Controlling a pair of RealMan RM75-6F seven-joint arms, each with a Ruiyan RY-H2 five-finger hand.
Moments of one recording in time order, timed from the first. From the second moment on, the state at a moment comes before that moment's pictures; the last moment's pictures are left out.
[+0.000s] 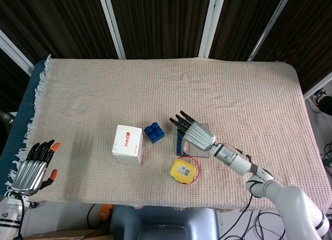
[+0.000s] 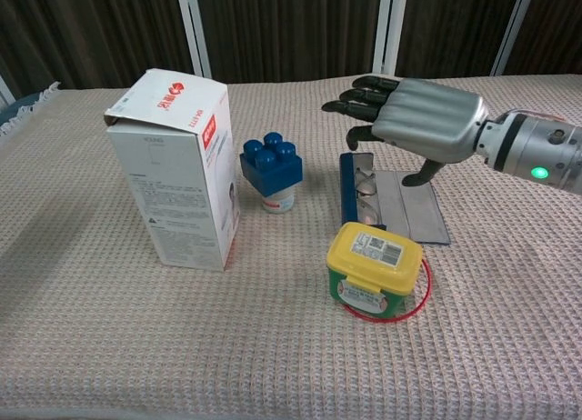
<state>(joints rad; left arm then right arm) -0.22 -1.13 0.00 -1.63 1.47 1.32 0.16 0.84 -1.74 -0.04 -0.65 -1.77 1.21 -0.18</state>
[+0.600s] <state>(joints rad) -0.23 -1.14 -0.01 -1.63 1.45 1.29 0.20 0.70 -1.77 -0.14 -0.36 -1.79 1.29 0.14</state>
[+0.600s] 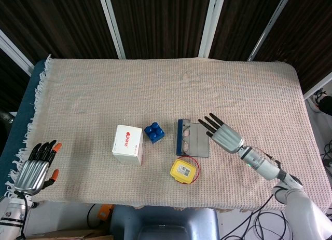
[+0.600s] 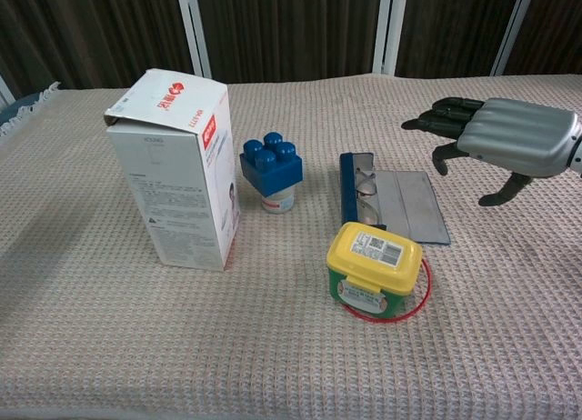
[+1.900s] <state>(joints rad) -0.23 -1.14 -0.01 -1.63 1.45 1.29 0.19 0.70 -1.95 -0.17 -0.19 -1.77 1.26 0.24</state>
